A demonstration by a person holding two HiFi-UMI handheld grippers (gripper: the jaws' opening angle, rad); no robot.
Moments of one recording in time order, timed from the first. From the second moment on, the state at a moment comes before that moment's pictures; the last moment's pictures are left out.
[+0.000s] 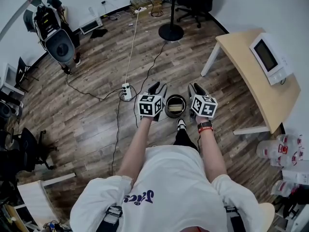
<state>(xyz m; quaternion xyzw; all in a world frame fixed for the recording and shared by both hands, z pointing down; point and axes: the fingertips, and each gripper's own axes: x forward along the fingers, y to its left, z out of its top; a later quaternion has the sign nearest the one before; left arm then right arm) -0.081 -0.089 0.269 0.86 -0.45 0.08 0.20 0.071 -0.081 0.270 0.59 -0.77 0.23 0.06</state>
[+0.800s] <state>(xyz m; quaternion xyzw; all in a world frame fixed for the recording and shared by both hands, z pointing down) -0.108 -0.058 0.183 0.87 -0.48 0.03 0.10 0.064 -0.044 0.187 0.62 -0.77 0.14 0.00</state>
